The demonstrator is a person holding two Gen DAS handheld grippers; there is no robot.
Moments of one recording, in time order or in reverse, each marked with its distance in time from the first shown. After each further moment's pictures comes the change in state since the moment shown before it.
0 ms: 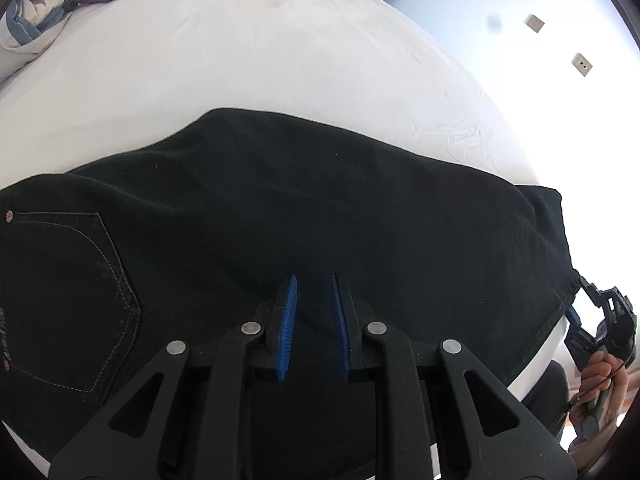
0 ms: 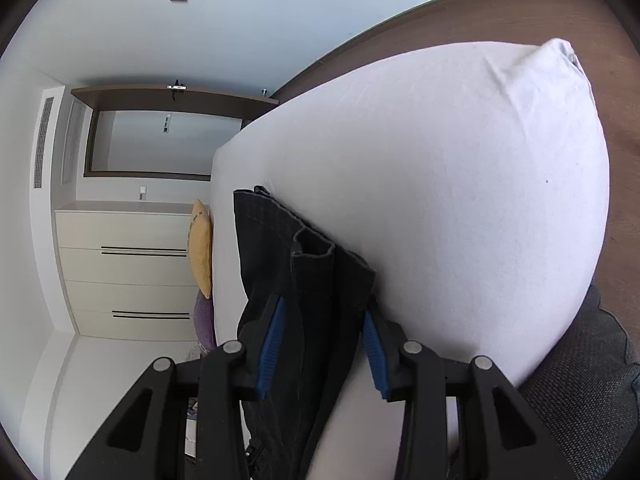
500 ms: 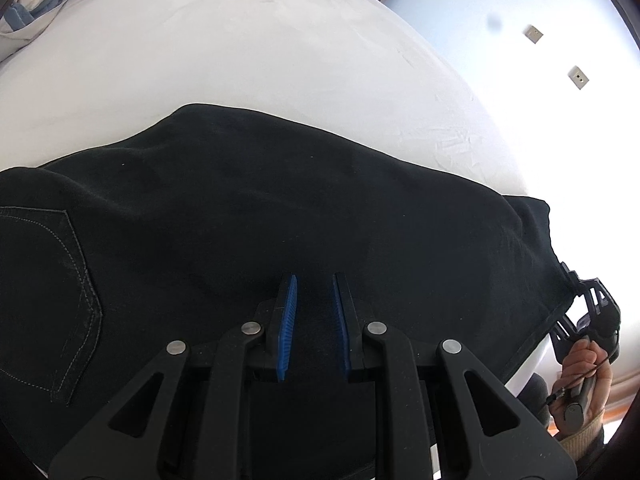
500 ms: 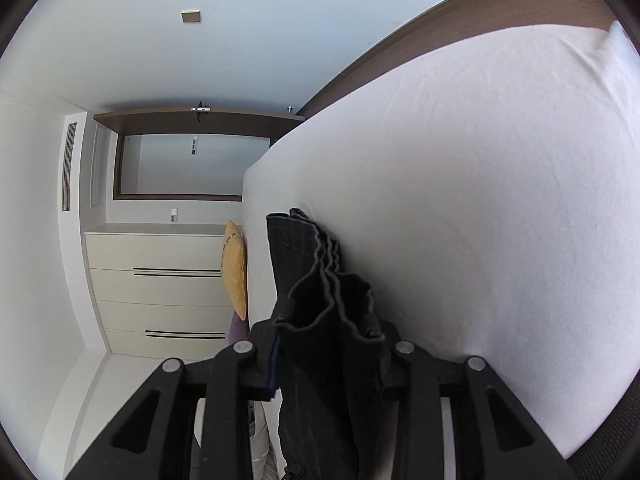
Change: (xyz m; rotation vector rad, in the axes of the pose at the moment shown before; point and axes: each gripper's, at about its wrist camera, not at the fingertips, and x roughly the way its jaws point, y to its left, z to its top) left arm 0.007 0.005 0.001 -0.030 -0.004 -0.059; right arm 0.024 0.001 0.013 0.022 -0.051 0.103
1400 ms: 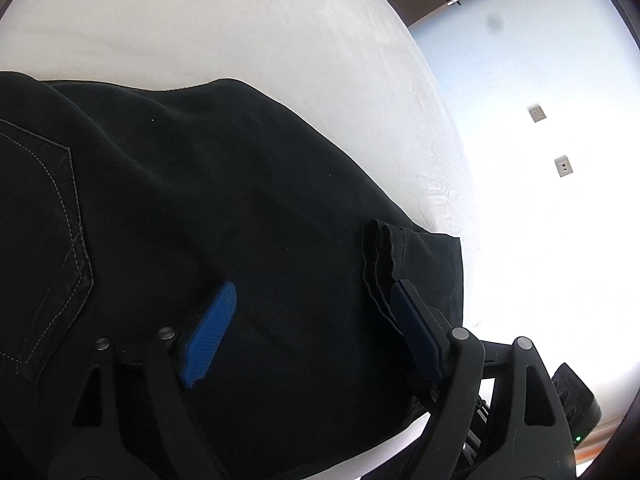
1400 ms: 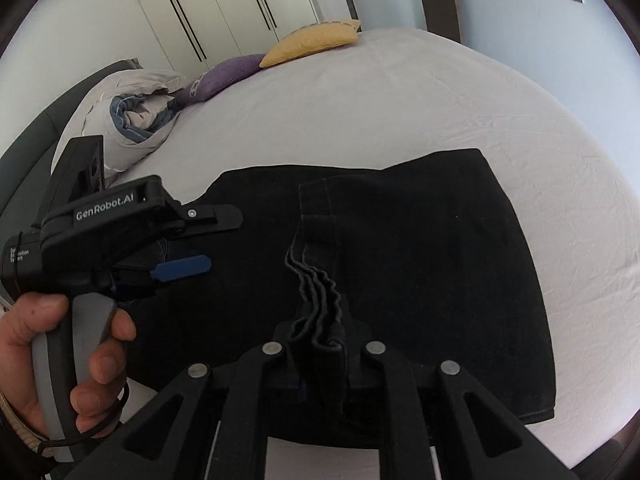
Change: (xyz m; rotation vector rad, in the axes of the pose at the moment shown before) left arm -0.025 0.080 0.001 -0.316 0.020 -0.226; right arm 0.090 0.129 -0.276 -1.238 0.431 -0.328
